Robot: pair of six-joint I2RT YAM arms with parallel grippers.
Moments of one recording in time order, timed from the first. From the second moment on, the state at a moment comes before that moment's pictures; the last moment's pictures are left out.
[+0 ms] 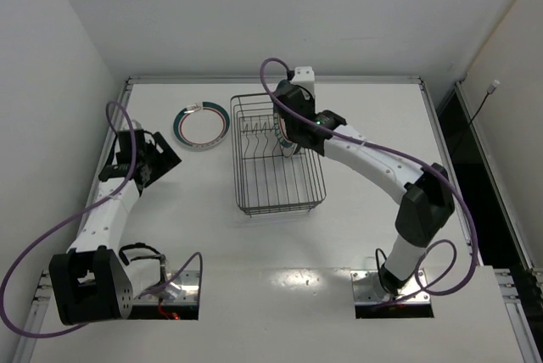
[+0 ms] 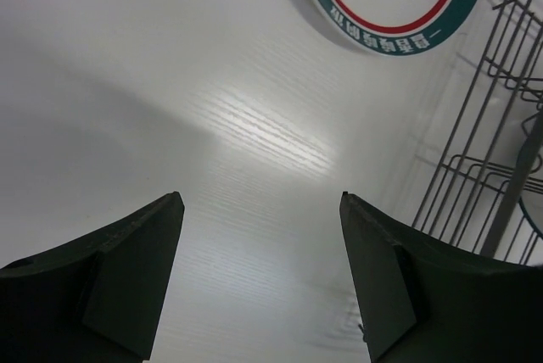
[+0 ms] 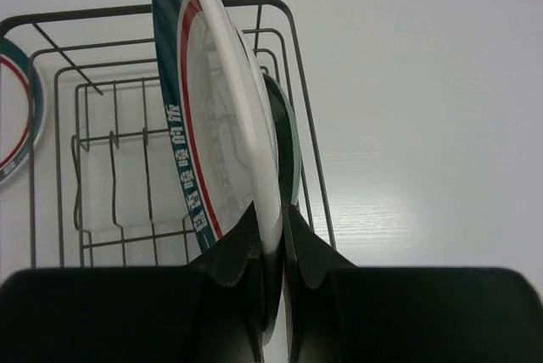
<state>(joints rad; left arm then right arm) 0.13 1.12 0.79 -0.44 0.02 -0.55 0.71 1.72 1.49 -0.43 0.71 0.38</state>
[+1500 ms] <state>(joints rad) 0.17 1.27 0.71 -0.15 0.18 -0.70 0.81 1.60 1.35 -0.38 0.73 0.48</state>
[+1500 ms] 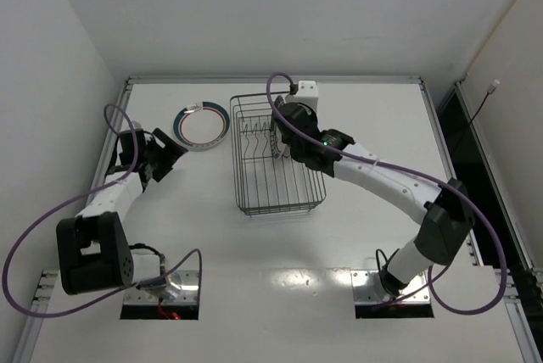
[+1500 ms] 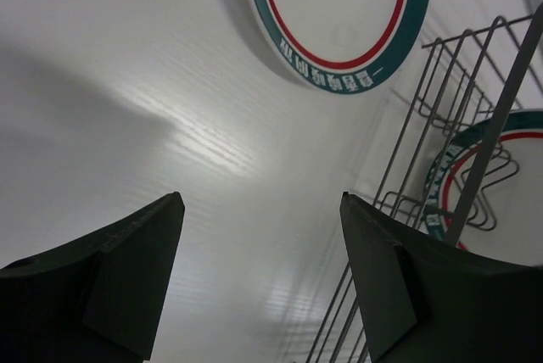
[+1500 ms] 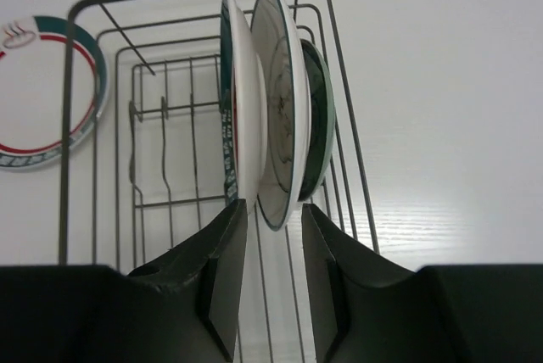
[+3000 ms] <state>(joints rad) 0.29 1.41 0.87 -0.04 0.19 -0.86 0.81 1.46 1.21 -0.20 0.64 0.48</state>
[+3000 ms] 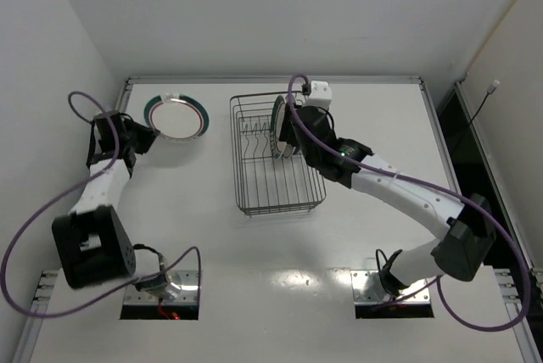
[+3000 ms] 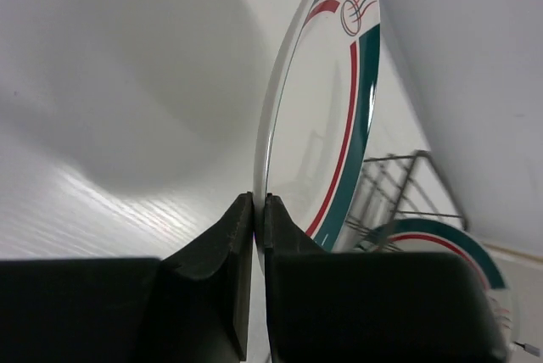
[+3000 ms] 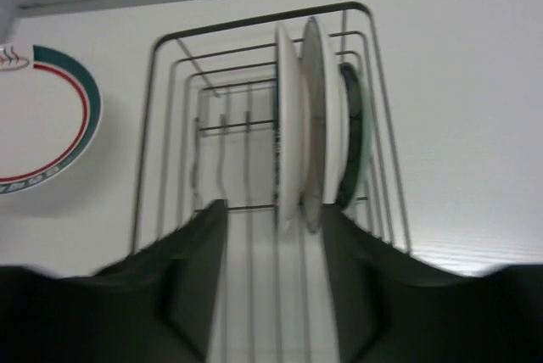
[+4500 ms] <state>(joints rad) -0.01 0.94 0.81 -0.37 0.18 -0.71 0.73 1.31 1.14 -0.13 0.35 0.80</state>
